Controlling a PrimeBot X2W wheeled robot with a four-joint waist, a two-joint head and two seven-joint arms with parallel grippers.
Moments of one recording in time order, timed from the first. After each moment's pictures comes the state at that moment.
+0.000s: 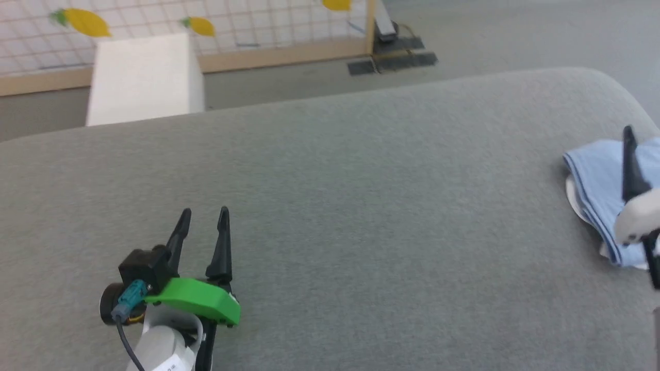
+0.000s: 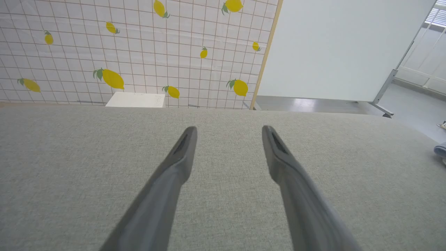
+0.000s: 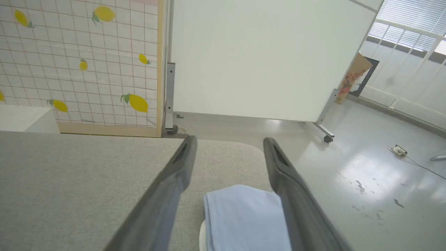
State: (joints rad) left arm -0.16 0.09 -0.07 0.25 -0.27 -0.09 -0.25; right arm -0.39 -0.28 -0.24 0.32 -0.02 0.13 -0.04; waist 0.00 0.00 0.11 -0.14
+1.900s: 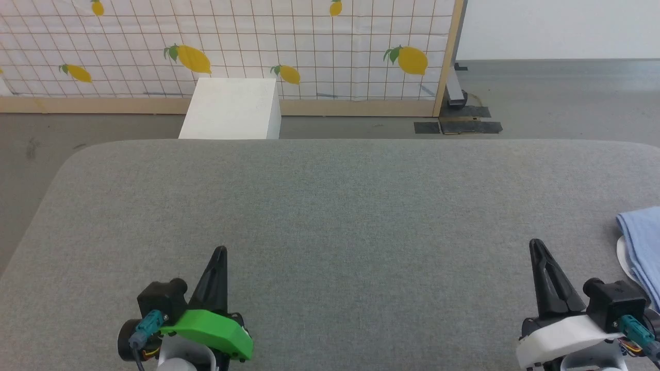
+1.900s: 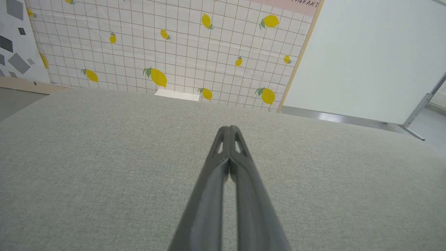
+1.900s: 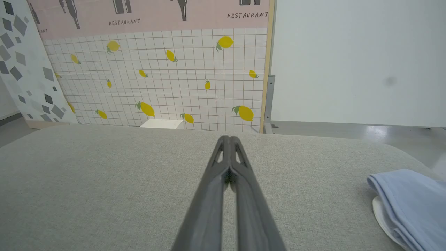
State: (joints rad) left arm -0.07 0.07 -0.09 0.28 -0.28 -0.09 -0.25; right arm 0.07 -0.05 -0.06 0.03 0.08 0.13 -0.14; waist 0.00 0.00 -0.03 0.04
